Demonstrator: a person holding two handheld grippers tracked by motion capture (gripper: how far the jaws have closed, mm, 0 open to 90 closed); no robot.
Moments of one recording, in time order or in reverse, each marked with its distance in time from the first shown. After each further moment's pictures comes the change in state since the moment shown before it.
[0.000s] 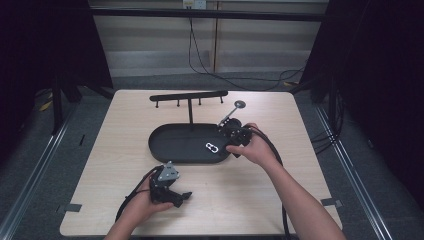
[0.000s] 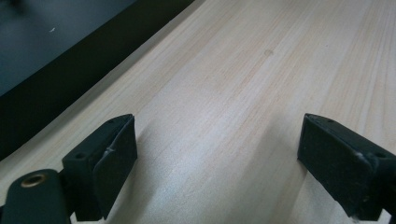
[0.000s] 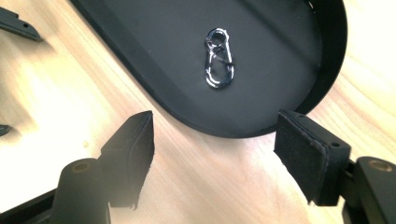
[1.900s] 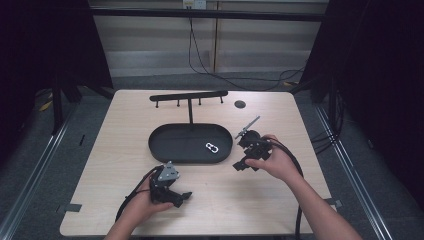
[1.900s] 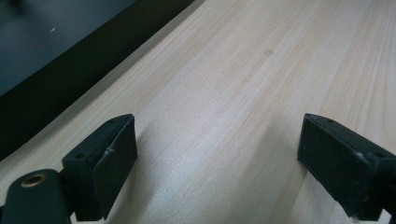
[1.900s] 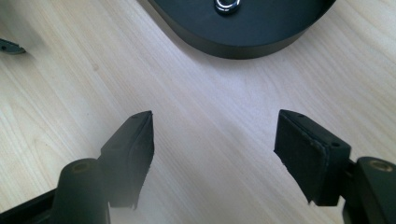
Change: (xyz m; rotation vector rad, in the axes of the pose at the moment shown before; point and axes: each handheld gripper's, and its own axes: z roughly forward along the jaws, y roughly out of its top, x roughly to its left) left arm 0.000 0.000 0.000 0.002 -0.001 0.004; right arm -0.001 -0.058 -0.024 0.009 0.018 -0.023
